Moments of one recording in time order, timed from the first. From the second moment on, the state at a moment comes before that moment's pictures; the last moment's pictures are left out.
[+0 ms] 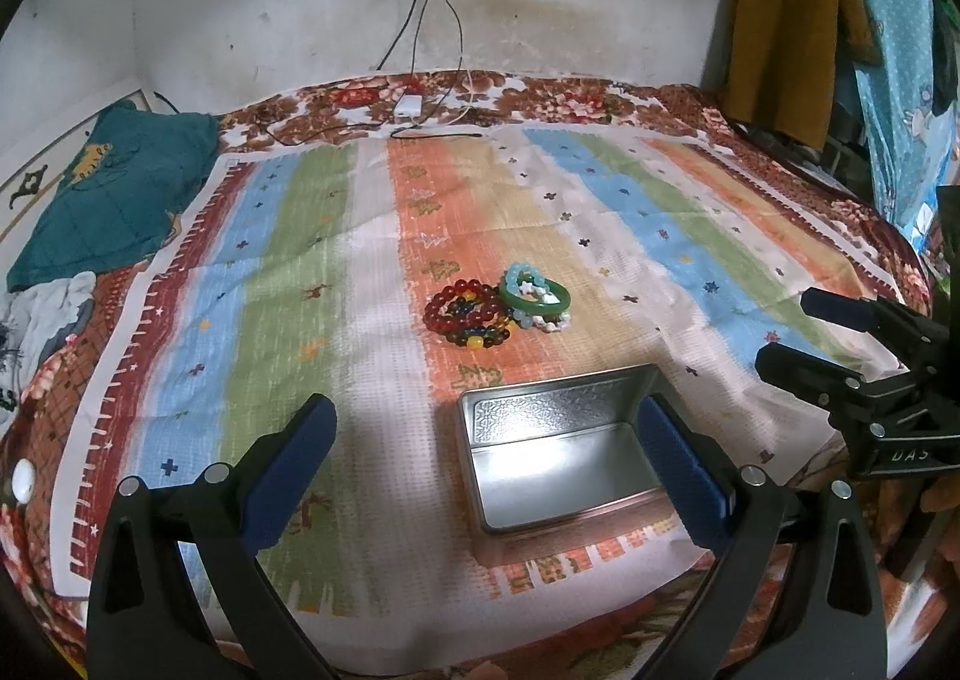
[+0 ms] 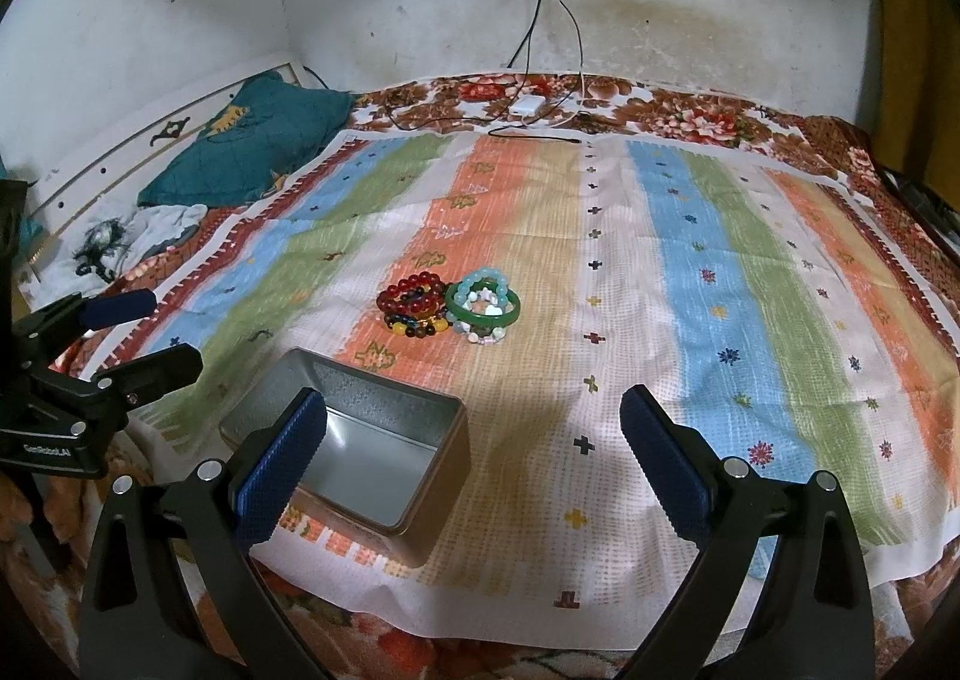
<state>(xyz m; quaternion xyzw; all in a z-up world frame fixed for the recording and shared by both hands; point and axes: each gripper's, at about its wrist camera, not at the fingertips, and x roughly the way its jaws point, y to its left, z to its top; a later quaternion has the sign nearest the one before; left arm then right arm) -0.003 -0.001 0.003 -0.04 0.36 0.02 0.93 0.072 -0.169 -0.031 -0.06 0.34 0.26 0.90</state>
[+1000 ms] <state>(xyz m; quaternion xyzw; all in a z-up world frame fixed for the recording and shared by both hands) -0.005 0.004 0.013 -0.04 0.34 0.04 0.94 0.079 -0.171 -0.026 -0.06 0.35 0.25 0.90</state>
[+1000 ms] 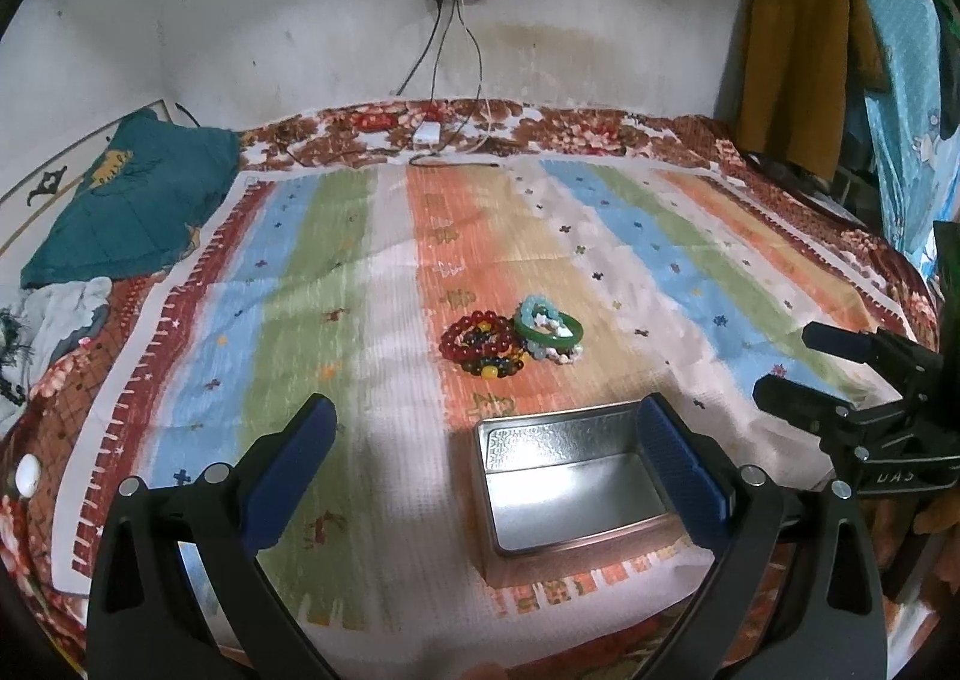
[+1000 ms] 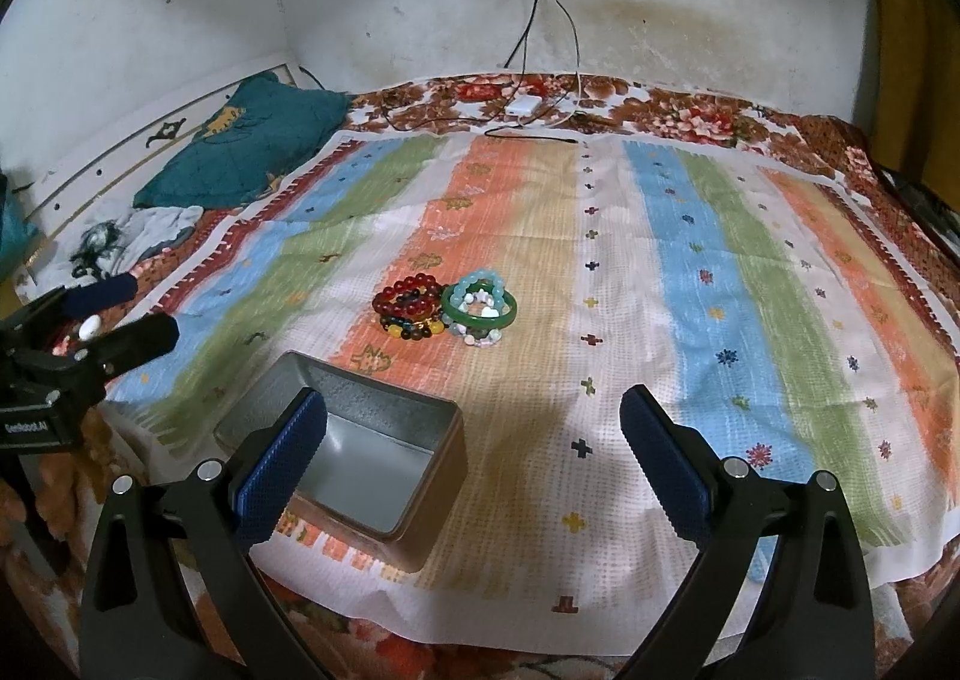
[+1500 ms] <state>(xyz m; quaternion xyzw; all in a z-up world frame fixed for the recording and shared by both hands) 0.034 0.022 -0.001 -0.06 0.38 0.04 0.92 0.109 -0.159 -0.030 -0.06 0.36 0.25 0.90</state>
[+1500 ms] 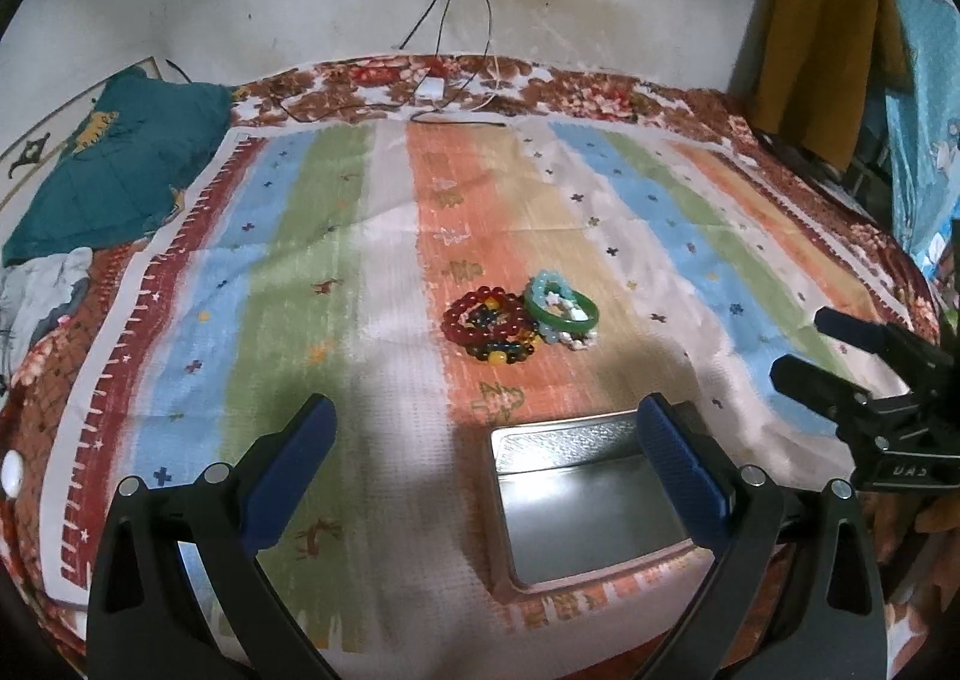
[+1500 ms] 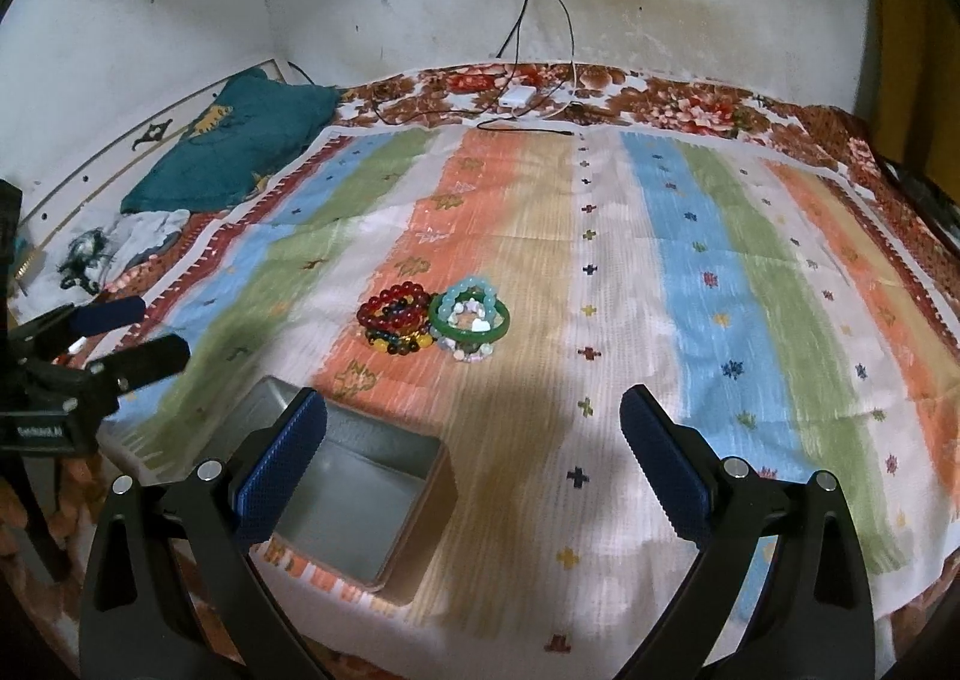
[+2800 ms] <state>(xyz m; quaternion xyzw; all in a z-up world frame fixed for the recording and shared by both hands) 0.134 0.061 -0.035 -0.08 0.48 0.06 0.87 0.199 -0.126 -0.050 -0.05 0.44 0.25 0.86</state>
